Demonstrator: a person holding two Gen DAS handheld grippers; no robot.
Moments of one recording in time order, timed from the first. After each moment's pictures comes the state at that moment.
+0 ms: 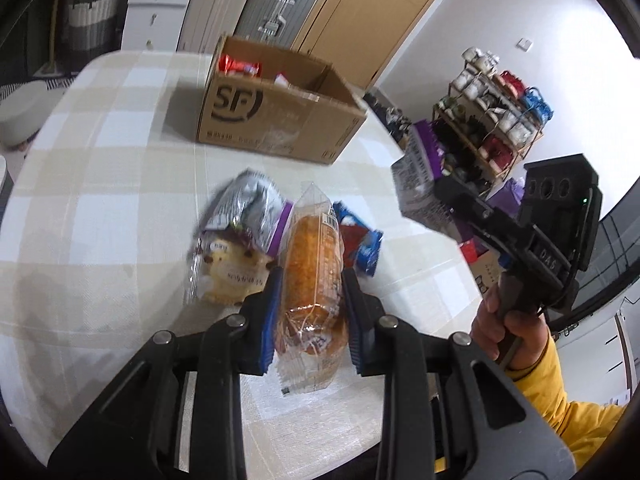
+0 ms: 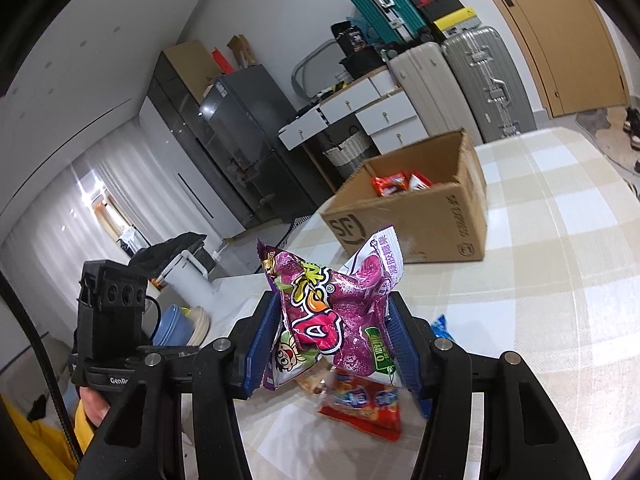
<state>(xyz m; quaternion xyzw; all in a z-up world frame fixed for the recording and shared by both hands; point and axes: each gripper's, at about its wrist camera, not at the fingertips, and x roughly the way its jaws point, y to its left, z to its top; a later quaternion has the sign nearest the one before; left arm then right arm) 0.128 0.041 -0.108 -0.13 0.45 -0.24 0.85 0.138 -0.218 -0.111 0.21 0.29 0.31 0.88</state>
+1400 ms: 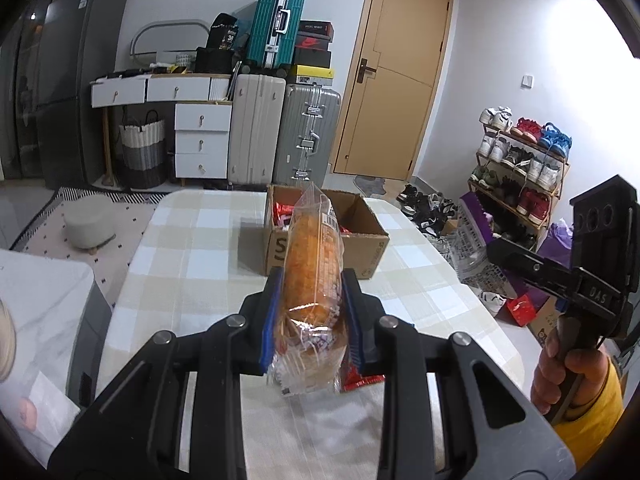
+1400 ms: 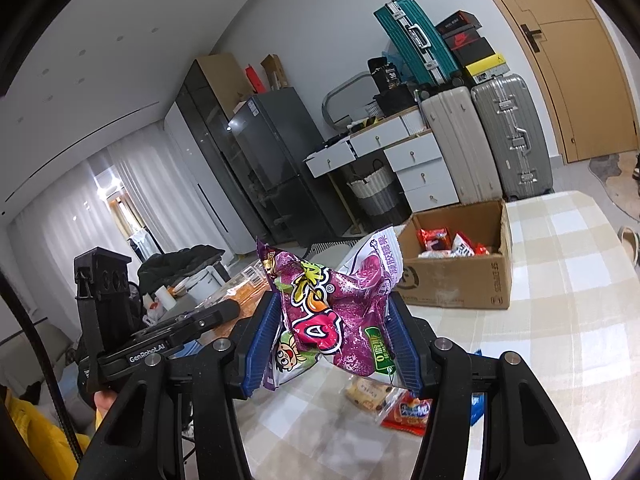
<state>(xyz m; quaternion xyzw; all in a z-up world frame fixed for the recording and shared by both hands) 0.029 0.069 0.036 -0.06 0.27 -0.14 0.95 0.074 -0.201 -0.015 0.19 0.23 0.32 0.90</state>
